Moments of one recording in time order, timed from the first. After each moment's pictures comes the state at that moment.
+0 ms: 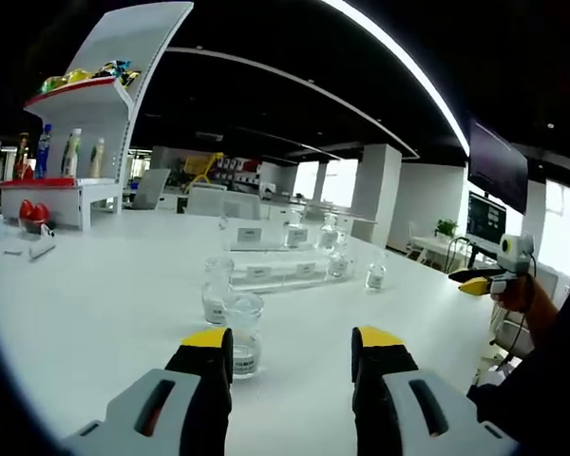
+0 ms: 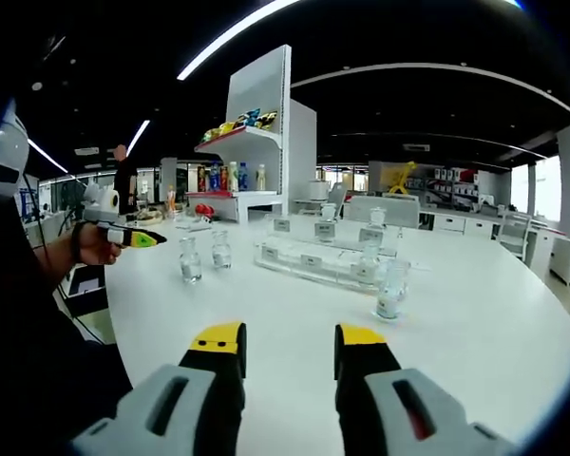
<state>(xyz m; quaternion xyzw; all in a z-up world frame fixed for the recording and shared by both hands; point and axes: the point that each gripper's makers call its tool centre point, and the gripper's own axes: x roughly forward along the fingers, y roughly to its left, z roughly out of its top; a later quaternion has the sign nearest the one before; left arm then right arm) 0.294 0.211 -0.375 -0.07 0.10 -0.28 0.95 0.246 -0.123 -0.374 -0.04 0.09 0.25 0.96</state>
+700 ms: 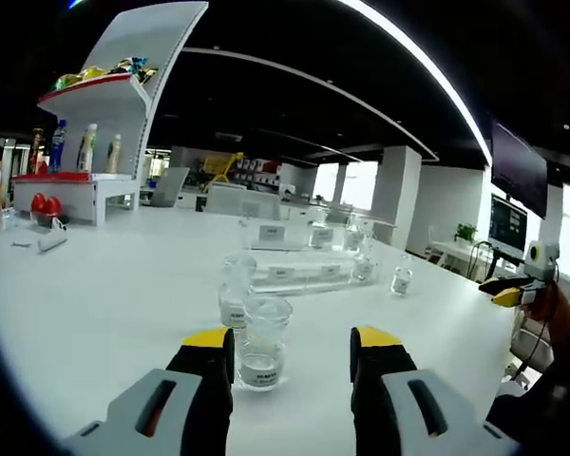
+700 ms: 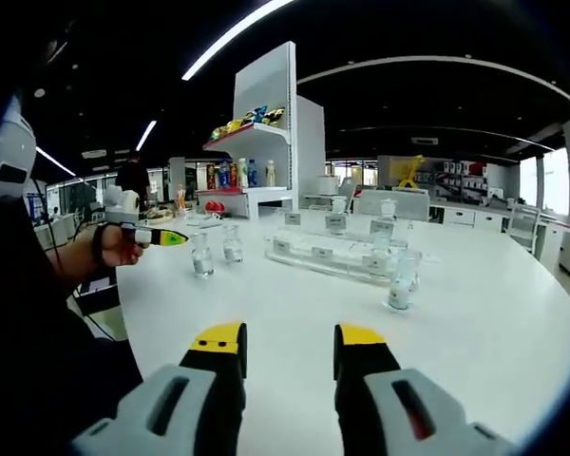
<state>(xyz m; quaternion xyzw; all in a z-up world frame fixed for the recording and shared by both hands) 0.325 0.219 -0.389 -0.08 0.11 -0.23 0.96 0.237 -0.117 -0.384 -0.03 0.11 0.28 0.95</state>
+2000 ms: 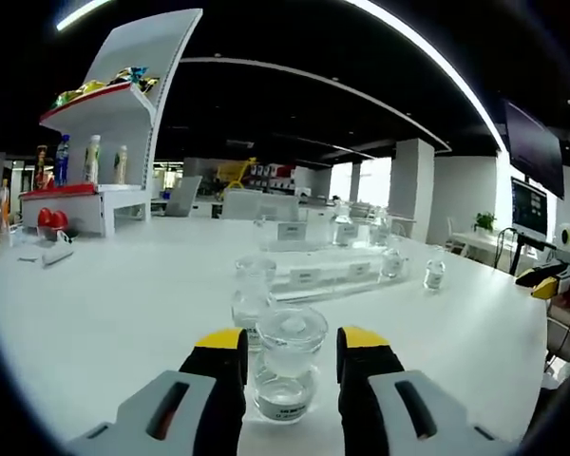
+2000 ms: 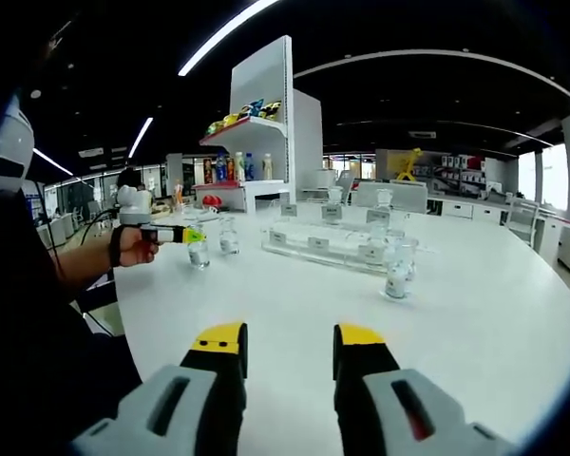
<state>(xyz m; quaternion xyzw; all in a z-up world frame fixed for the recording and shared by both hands) 0.366 0.210 -0.406 -0.04 0.09 -0.19 0.98 0.238 -0.124 -0.396 -0.03 0.12 0.27 0.95</state>
